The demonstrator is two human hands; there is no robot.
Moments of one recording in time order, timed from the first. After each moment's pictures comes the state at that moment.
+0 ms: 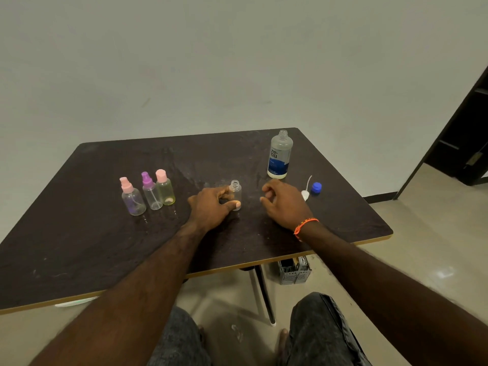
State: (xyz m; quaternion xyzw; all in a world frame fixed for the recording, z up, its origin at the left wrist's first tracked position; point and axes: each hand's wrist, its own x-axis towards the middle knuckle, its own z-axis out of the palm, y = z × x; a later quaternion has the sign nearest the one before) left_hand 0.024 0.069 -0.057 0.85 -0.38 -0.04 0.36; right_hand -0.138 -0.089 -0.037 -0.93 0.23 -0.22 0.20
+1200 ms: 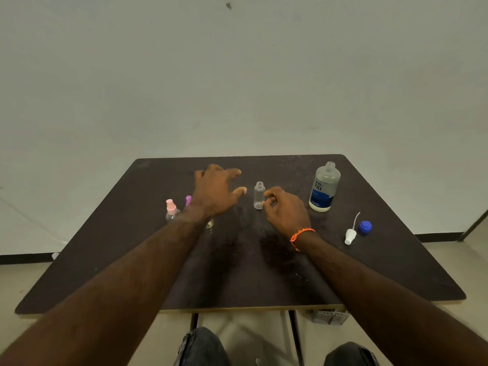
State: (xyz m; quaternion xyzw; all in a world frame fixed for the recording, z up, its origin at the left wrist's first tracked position) left_hand 0.106 0.099 0.033 0.88 -0.41 0.12 0.22; right_hand -0.033 -0.061 -0.017 -0.91 0.20 -0.27 0.25
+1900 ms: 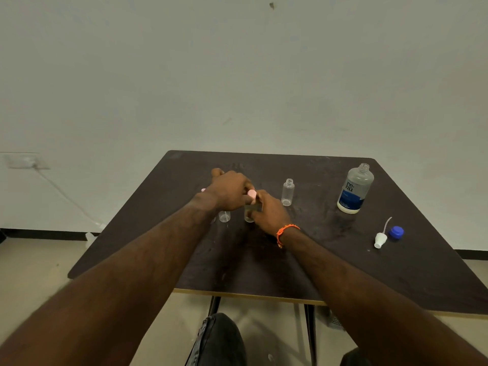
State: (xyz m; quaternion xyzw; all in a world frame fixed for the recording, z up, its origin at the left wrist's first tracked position) left_hand 0.117 0.142 0.041 0.89 -0.45 0.03 0.08; right_hand 0.018 0.021 -0.024 -0.91 0.15 -0.15 0.36
